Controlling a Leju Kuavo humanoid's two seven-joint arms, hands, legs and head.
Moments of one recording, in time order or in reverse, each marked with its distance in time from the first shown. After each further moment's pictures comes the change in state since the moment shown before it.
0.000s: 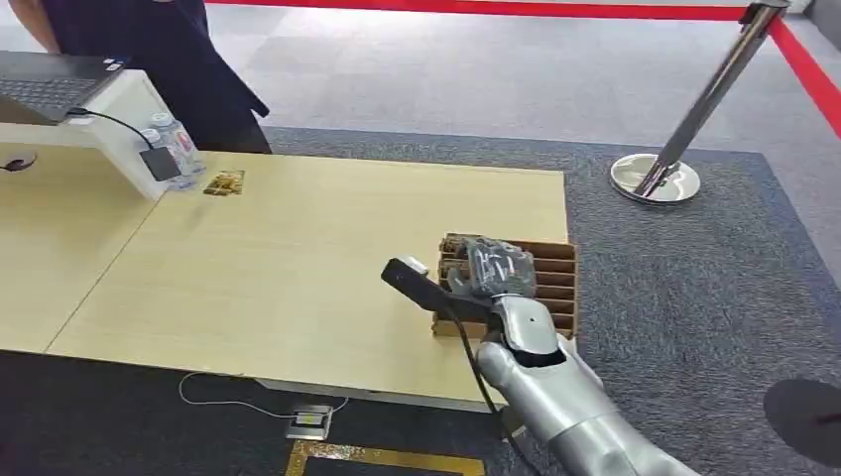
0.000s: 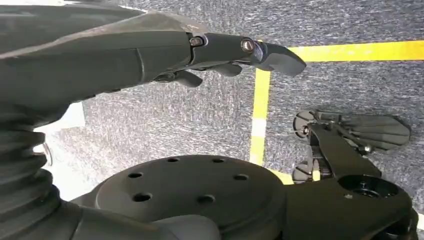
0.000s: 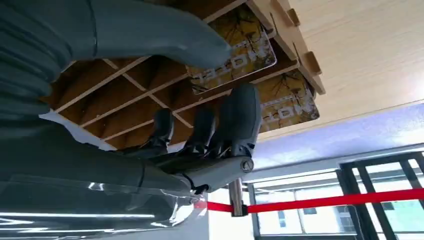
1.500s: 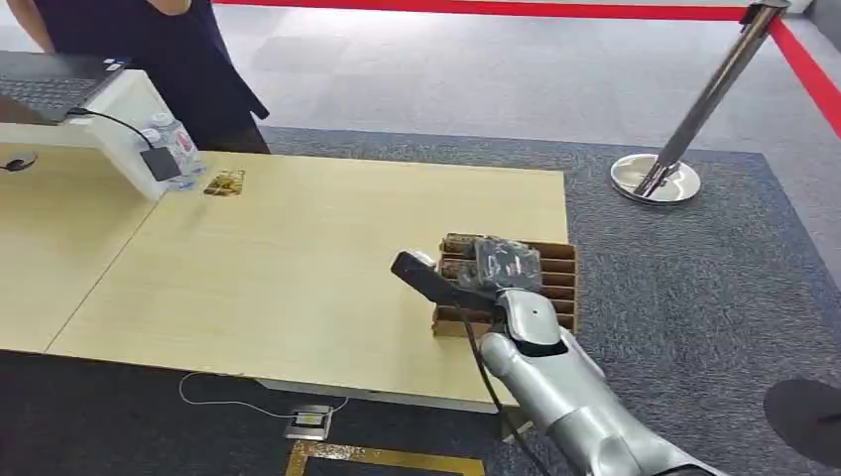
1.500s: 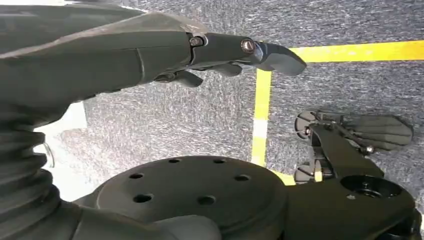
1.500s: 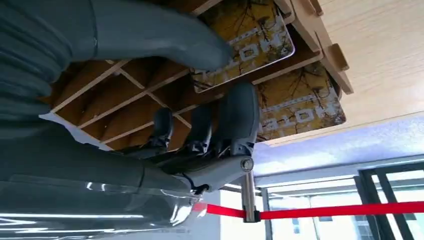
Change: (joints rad) left arm -0.001 0.000 -0.003 0.000 -0.009 -0.002 0.006; right arm -0.054 0.014 -0.047 0.109 0.013 -0.008 0.014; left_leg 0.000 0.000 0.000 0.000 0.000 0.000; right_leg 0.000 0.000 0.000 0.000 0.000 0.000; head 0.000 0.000
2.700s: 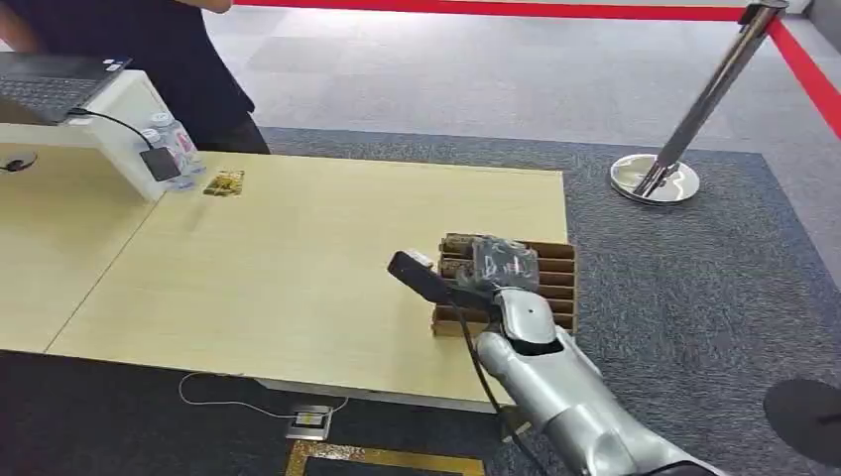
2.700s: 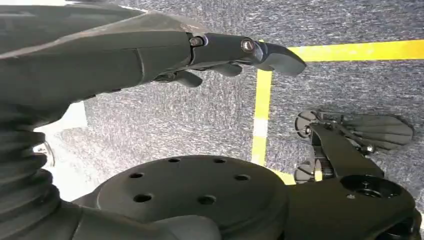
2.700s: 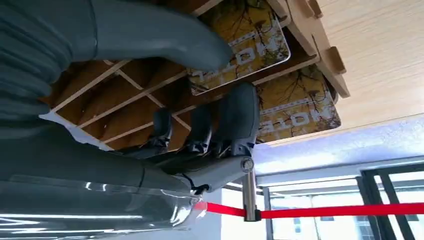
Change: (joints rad) left arm 0.001 0.001 -0.003 0.000 0.011 -0.001 0.003; right arm -0.016 0.017 -0.002 0.032 0.017 0.028 0.002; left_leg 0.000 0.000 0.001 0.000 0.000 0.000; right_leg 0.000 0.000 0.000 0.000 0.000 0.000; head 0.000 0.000
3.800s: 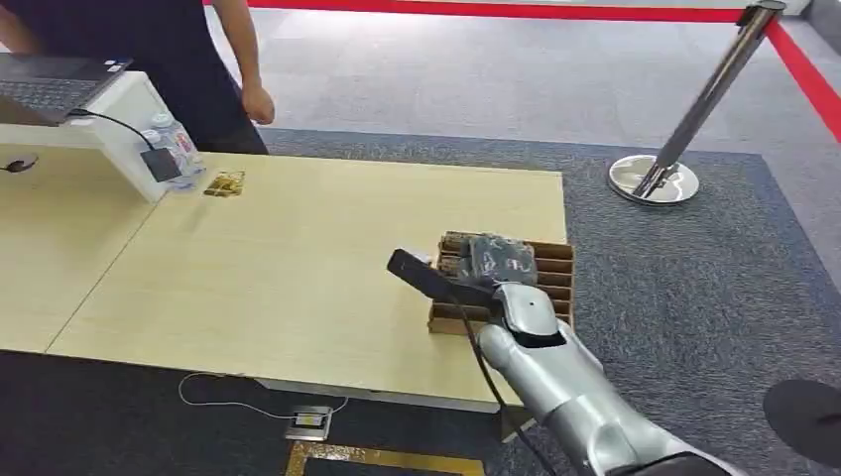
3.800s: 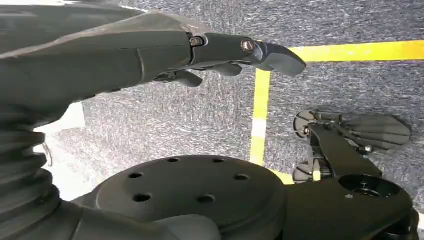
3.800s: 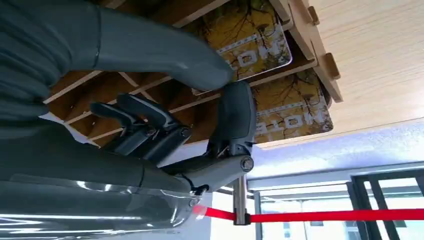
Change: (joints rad) left arm 0.000 0.000 0.000 0.000 0.002 0.003 -0.005; right arm -0.034 0.002 -0.016 0.035 -0.022 0.041 -0.042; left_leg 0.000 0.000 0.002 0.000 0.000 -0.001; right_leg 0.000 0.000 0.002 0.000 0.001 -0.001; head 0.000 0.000
